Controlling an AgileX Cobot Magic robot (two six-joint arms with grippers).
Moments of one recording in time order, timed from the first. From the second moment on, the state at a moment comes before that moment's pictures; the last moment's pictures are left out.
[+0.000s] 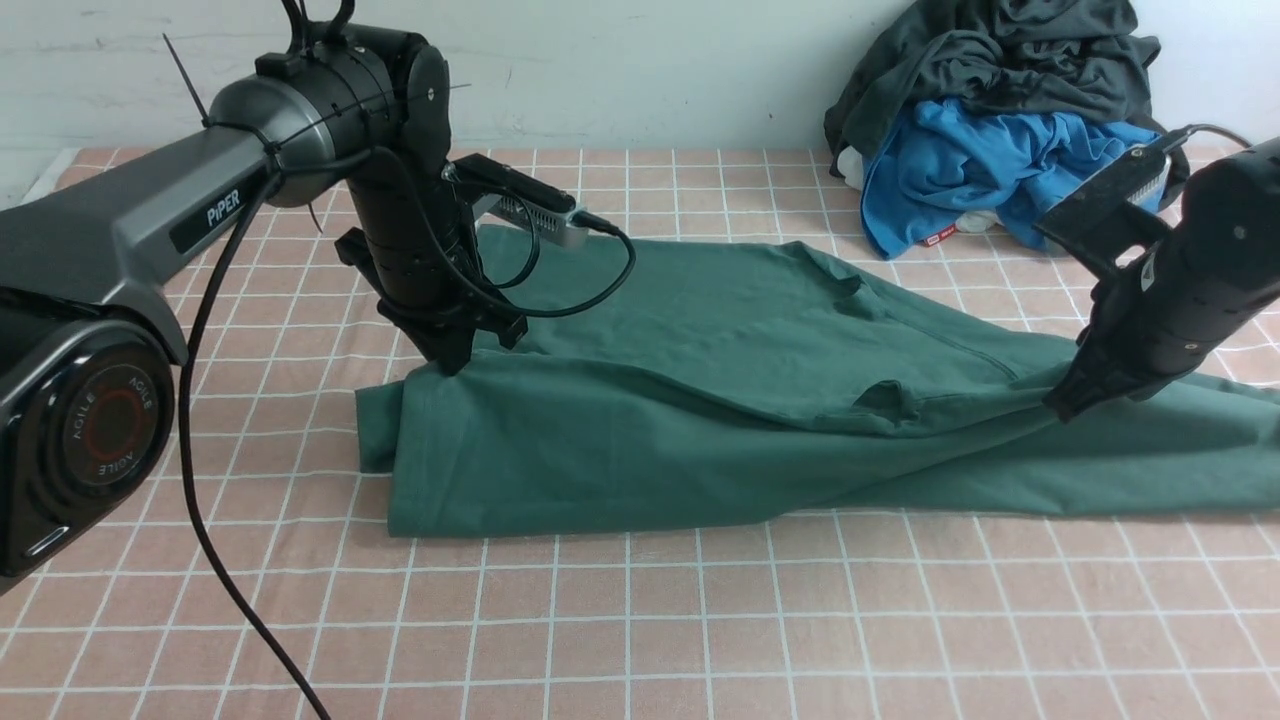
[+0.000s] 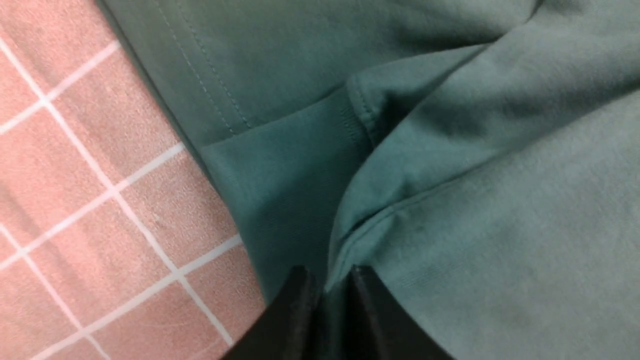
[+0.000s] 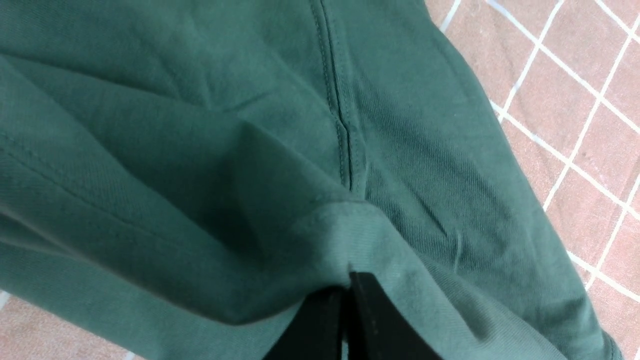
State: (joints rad) right arm 0.12 1.83 -1.28 -0.27 0.77 -0.24; left arm -0.25 2.27 -2.02 0.00 1.23 0.30
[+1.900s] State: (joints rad) right arm 0.12 1.83 -1.28 -0.25 0.76 -0.24; left arm -0.21 2.27 -2.04 -0.08 1.23 0.34
